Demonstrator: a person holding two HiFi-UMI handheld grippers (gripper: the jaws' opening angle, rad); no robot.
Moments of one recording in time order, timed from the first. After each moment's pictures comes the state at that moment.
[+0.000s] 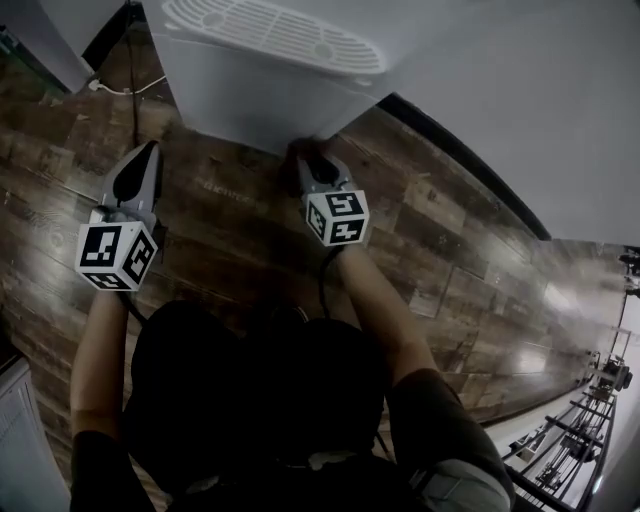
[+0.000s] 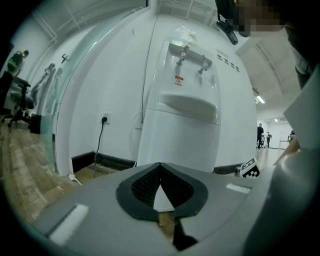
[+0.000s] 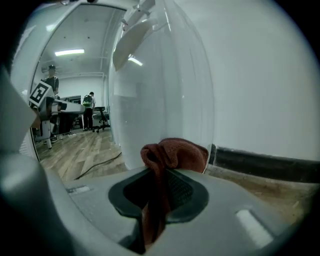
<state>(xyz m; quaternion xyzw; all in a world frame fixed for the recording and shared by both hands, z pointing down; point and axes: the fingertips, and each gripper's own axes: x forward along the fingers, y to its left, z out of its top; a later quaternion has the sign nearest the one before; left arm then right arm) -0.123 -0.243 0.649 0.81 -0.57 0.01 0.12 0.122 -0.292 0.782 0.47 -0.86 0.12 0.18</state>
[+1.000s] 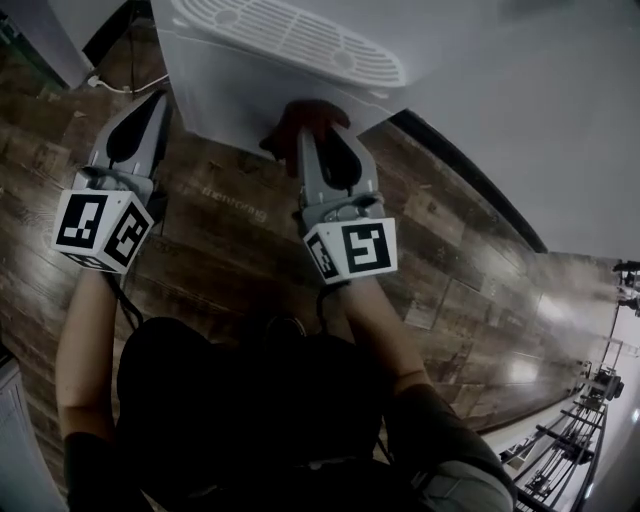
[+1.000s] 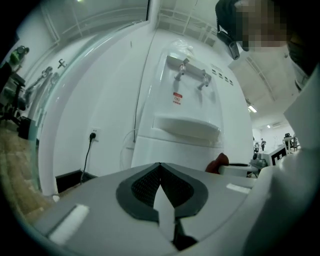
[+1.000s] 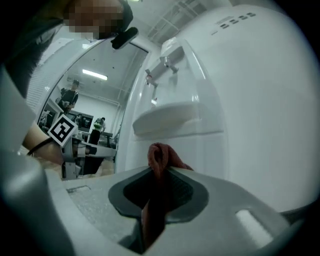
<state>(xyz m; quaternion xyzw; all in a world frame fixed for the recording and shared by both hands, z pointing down) -0.110 -0.288 0.575 0.83 -0.55 -0.06 0.06 0.069 -0.280 0.587 0.47 -0.88 -0.05 0.00</state>
